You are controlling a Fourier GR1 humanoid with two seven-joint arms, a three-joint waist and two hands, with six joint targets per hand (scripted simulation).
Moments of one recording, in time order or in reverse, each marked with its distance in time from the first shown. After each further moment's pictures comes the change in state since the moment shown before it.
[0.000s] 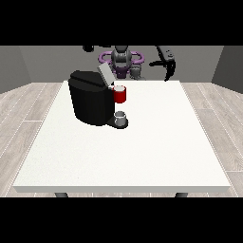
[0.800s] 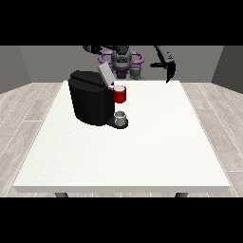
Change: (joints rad) left arm 0.036 -0.028 -0.089 -0.243 0.074 -0.047 -0.059; right arm -0.195 0.006 -0.001 -0.131 0.128 -0.185 0.142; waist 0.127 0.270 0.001
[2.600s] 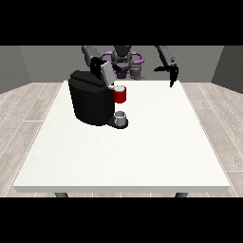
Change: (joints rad) left arm -0.038 0.036 -0.047 -0.083 0.057 0.026 -0.033; right arm -0.447 -0.076 -0.275 0.465 -0.026 -0.035 -0.114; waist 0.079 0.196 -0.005
